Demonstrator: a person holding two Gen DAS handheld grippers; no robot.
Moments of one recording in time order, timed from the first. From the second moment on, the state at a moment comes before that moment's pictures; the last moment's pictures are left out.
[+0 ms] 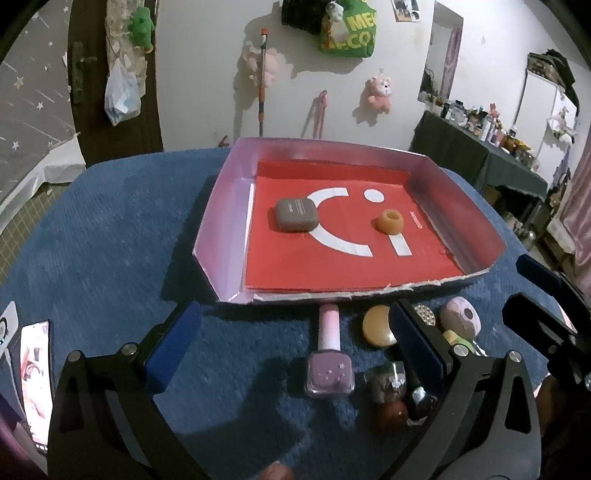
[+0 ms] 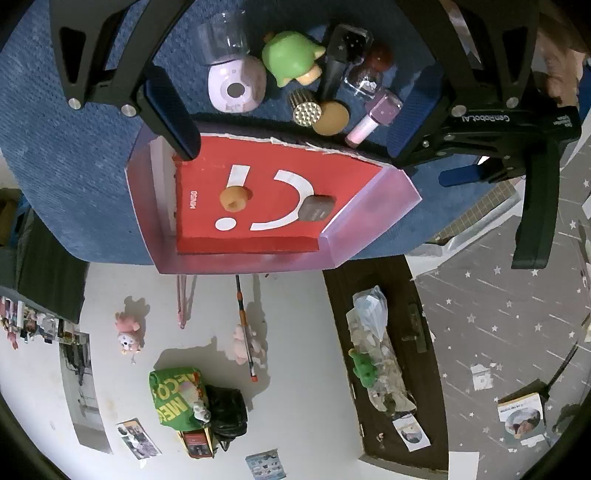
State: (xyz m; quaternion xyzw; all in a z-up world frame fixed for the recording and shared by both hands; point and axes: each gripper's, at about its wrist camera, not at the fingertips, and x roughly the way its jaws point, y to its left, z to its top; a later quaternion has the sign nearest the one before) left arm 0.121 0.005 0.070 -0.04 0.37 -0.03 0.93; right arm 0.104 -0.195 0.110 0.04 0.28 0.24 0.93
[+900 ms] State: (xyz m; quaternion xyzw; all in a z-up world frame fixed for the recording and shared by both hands) left arm 0.101 0.003 0.049 -0.05 0.40 -0.03 0.91; right arm 0.083 -0.194 0.086 0.03 0.32 0.24 0.92
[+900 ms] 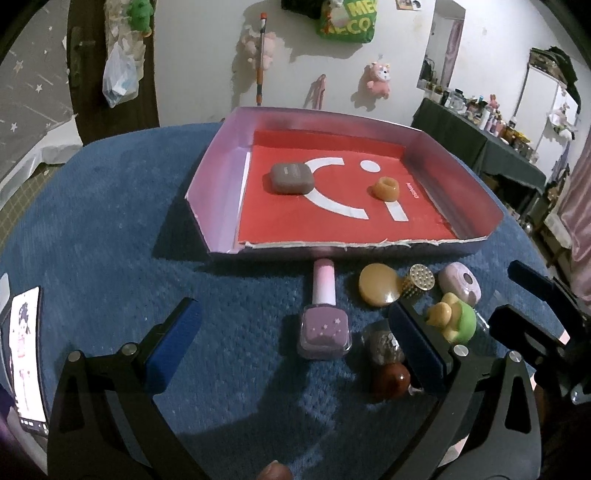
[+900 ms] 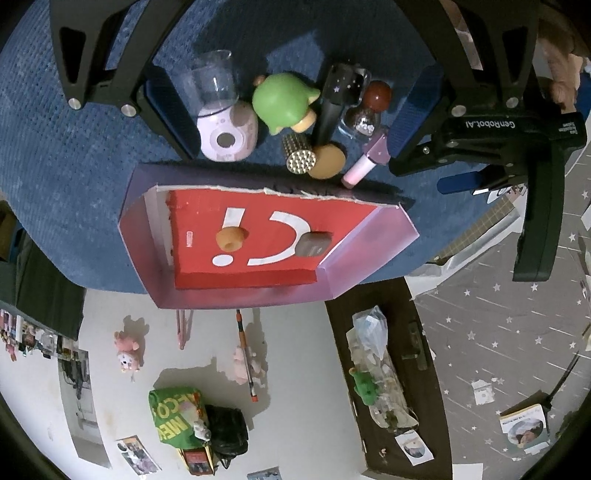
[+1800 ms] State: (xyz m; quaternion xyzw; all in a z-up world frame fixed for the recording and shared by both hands) left arm 0.099 0.006 0.023 -0.05 0.42 -0.02 0.91; right arm 0.082 -0.228 0.049 0.03 0.35 0.16 0.92
